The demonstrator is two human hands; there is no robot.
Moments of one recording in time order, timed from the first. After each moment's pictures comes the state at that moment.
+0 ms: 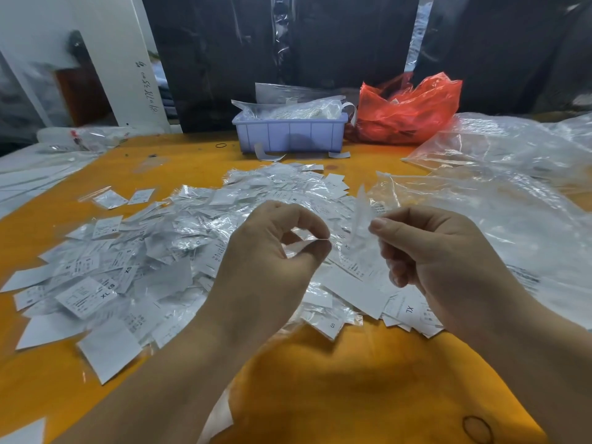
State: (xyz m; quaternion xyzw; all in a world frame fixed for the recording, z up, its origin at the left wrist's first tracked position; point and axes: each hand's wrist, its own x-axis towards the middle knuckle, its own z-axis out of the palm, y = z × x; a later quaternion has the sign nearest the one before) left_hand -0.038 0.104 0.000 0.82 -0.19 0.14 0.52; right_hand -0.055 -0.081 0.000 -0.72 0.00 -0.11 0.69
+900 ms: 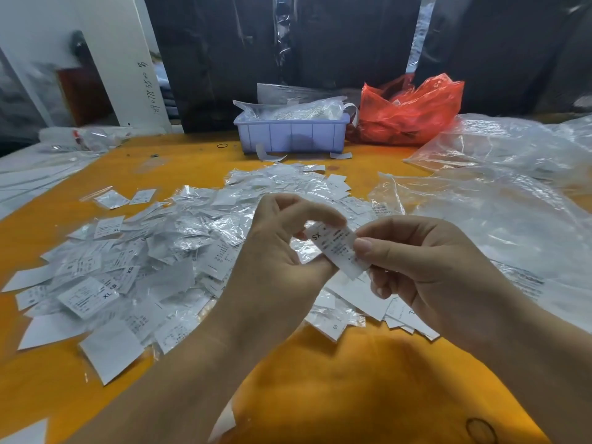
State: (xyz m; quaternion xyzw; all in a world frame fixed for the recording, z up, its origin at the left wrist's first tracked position) left_hand -0.040 0.101 -0.002 0.80 -0.23 0.11 0.54; right_hand -0.060 -0.075 0.004 -0.68 -0.11 0.02 0.72
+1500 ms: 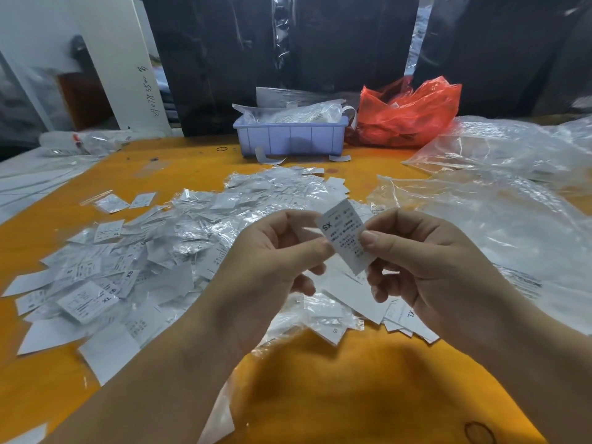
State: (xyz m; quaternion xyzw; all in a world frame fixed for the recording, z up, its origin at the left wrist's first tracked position) left_hand -0.030 0.108 0.001 0.65 -0.16 -0.10 0.73; right_hand -0.061 -0.074 0.005 -0.67 -0.10 0.00 0.73
